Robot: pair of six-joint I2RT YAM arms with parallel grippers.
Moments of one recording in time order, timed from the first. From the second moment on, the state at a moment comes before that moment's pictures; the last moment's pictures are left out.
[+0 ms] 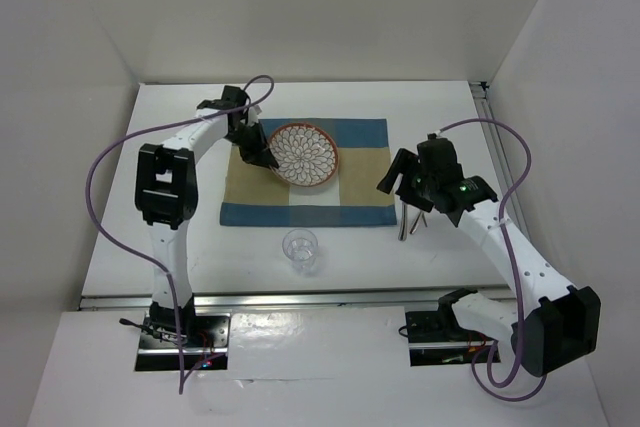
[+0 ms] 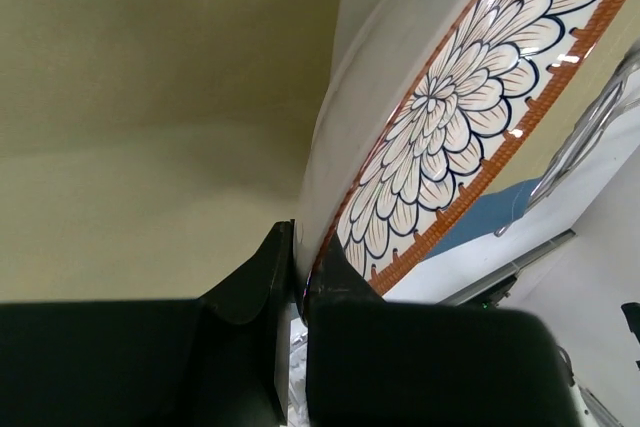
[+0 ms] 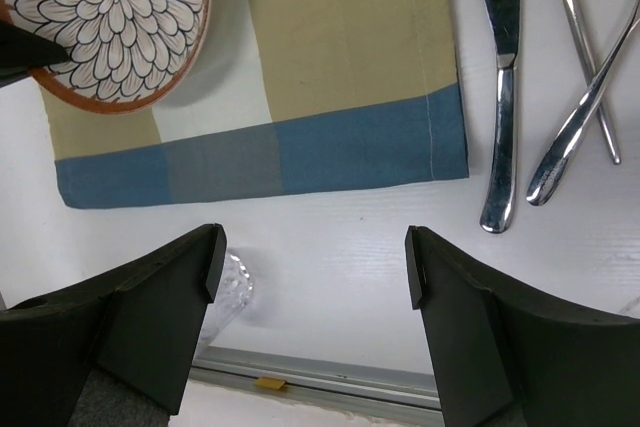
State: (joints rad) left arm -0.16 2.16 1.76 -0.82 0.49 -0.50; right arm 0.33 1.09 0.93 -0.62 0.01 0.72
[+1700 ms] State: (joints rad) left arm 0.01 1.61 1.66 -1.00 0.34 -0.40; right arm 0.93 1.68 1.25 -0.68 0.05 0.58
